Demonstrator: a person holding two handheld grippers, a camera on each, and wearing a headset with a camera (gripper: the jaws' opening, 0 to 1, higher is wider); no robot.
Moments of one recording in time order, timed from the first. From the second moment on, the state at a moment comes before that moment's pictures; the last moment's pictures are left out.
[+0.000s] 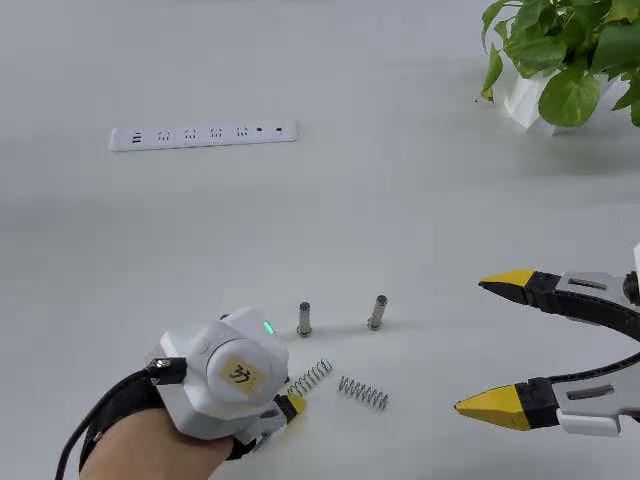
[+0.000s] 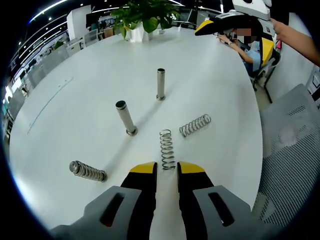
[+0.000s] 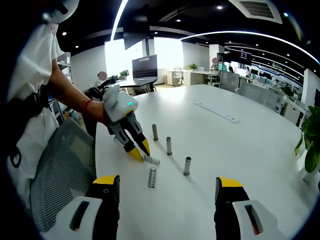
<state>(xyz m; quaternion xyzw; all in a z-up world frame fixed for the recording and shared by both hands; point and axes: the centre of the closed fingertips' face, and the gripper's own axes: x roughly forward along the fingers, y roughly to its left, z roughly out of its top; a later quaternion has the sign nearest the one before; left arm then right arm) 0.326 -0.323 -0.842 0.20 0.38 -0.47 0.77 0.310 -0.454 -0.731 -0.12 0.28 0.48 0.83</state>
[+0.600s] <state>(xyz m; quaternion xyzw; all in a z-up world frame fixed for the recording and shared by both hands) 0.329 -0.319 -0.843 0.23 0.38 -0.47 0.76 0.306 -0.452 -0.734 -0.12 0.28 0.48 0.82</state>
